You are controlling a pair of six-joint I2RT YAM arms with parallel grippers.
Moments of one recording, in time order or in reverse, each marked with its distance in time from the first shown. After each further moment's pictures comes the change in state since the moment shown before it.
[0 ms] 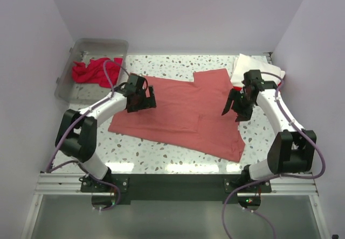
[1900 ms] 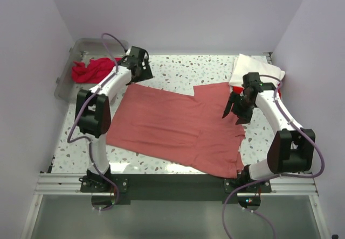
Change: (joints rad) left arm 0.084 0.377 0.607 -0.129 -0.216 0.024; right arm 0.000 0.034 0.000 0.031 0.023 0.005
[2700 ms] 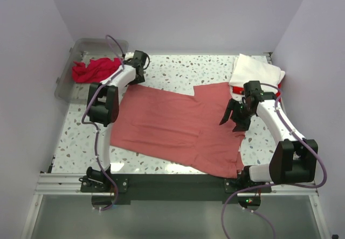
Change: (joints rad) left arm 0.047 0.289 0.195 -0.063 -0.293 0.002; right arm 0.000 -0.114 -0.145 0.038 -0.097 0.005
